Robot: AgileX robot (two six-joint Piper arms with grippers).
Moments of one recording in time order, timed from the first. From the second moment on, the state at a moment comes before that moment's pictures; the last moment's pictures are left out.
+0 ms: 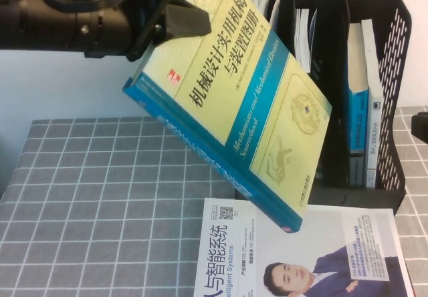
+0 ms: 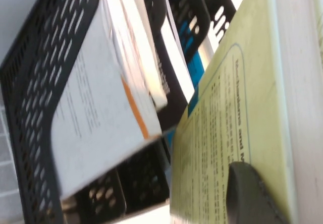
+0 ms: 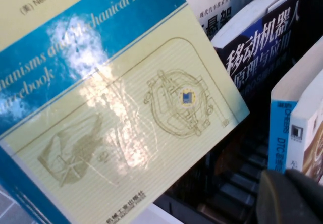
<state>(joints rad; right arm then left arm) 0.25 0.98 -0.74 0.87 0.37 -0.91 -0.28 1.41 -1.47 -0.87 0.77 0.16</state>
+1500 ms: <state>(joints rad) 0.25 0.98 -0.74 0.87 0.37 -0.91 -0.51 1.60 -1.70 -0.62 0.40 0.16</state>
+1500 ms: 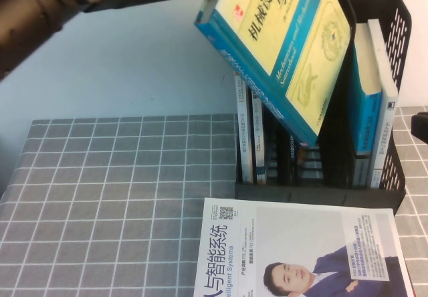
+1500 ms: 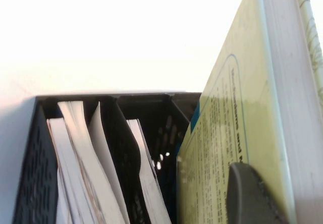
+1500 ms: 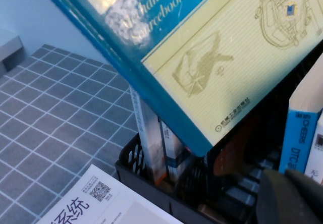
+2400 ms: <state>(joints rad) 0.25 0.98 -0.74 0.99 0.37 -0.91 -0.55 1.67 -1.78 -0.38 0.44 0.00</state>
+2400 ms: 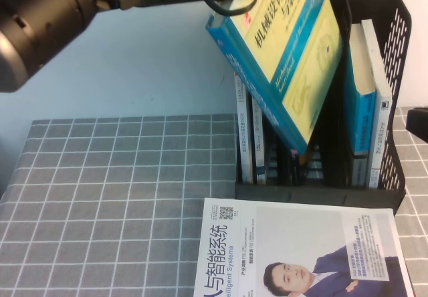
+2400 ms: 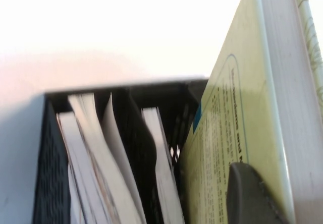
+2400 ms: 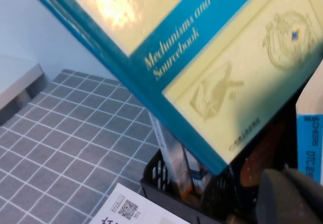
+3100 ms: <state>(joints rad) 0.25 0.98 -0.74 1.02 0.48 -0.93 -0.55 1.81 -1.79 -0.41 0.41 -0.07</state>
